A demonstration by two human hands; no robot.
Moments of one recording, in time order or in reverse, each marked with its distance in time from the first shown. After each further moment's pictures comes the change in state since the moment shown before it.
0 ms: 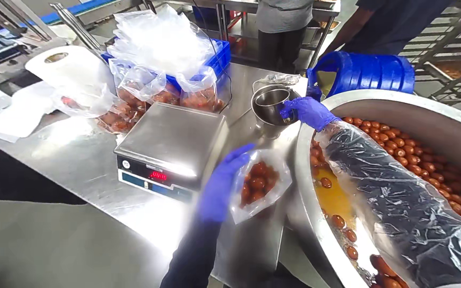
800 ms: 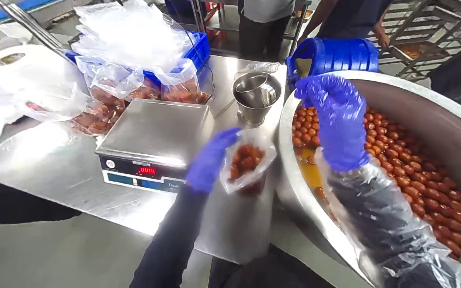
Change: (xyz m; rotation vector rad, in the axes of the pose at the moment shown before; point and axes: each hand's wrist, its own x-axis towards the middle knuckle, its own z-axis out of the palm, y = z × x) left_hand 0.010 0.011 0.001 0.270 -0.048 -0.026; right_hand -0.168 -0.079 0.028 0.343 0.577 -0.446
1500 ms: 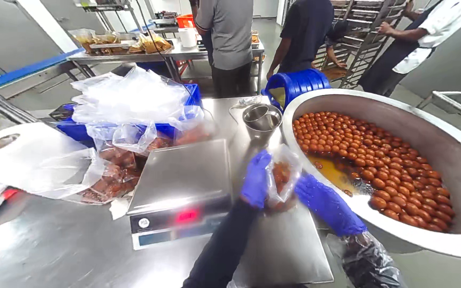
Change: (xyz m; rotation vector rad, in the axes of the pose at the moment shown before) left_hand 0.006 -0.009 -0.018 -0.094 -0.157 -0.028; right_hand -0.167 0.024 0.079 0.645 0.451 0.914
